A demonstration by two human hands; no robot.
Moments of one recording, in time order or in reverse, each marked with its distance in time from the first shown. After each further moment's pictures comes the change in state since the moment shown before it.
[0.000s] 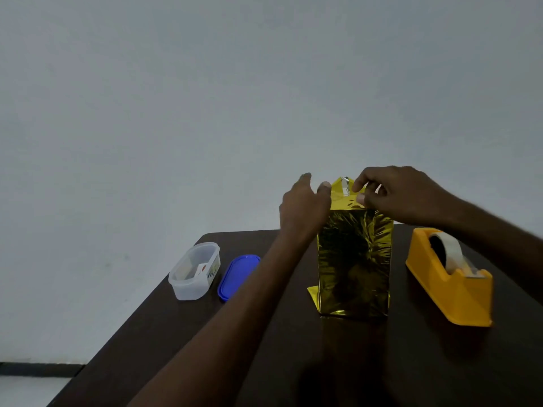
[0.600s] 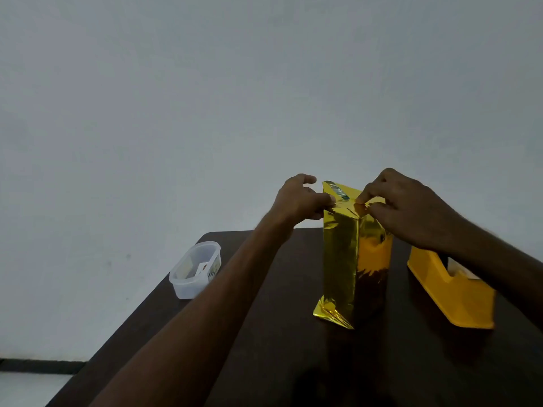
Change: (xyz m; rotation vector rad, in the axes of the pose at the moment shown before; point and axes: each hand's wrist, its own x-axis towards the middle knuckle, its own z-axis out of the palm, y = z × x) left_hand 0.026 -0.015 -0.017 -0.352 -0.237 -0.061; right_hand -0.023 -0.004 0.012 -0.048 0.097 -0.072
